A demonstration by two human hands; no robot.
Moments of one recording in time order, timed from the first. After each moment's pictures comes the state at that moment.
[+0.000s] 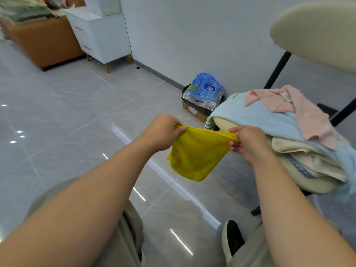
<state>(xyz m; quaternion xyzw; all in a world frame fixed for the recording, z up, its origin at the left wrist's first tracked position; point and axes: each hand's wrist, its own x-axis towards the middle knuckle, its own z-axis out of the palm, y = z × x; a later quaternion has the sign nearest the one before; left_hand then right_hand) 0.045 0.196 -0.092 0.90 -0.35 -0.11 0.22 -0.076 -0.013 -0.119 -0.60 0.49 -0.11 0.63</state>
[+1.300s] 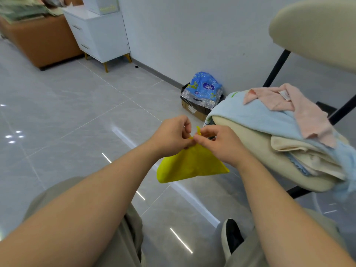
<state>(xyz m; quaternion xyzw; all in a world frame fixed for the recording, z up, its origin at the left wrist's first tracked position) 0.025 0.186 -0.105 0.84 -0.37 -0.15 0.36 -0.077 0.035 -0.122 -0.87 0.13 -0.08 0.47</state>
